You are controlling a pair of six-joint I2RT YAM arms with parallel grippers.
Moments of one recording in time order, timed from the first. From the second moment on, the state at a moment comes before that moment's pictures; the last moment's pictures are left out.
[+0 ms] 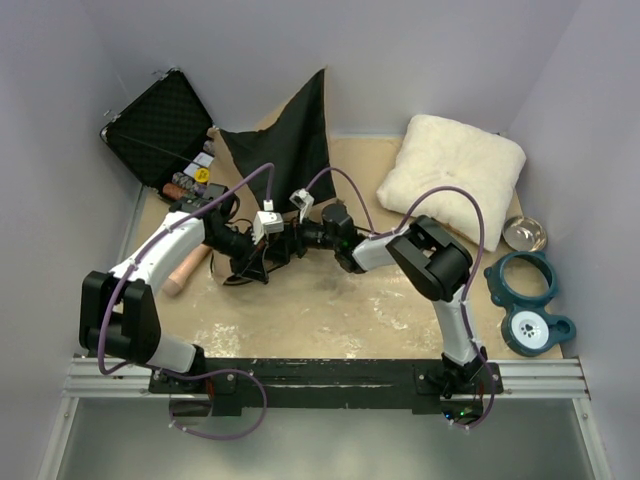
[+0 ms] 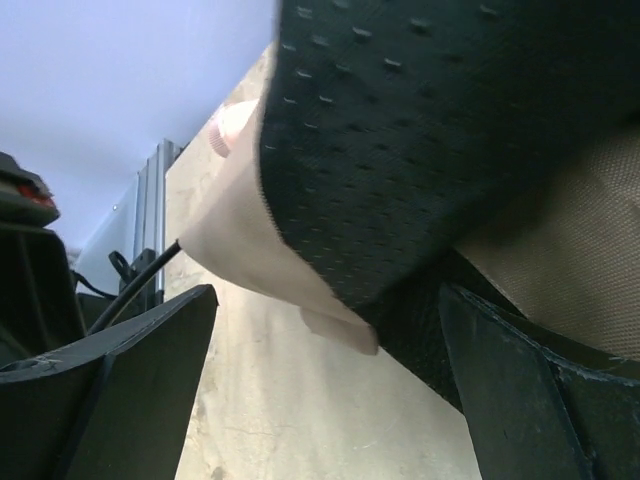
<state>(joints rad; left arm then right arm) -0.24 1.46 1.06 -1.04 0.81 0.72 0.75 2.12 1.09 0.87 -0.63 0.63</state>
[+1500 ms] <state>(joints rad) -0.22 1.44 1.08 -0.99 0.90 0.71 0.68 1.98 1.02 1.09 -0.80 0.91</state>
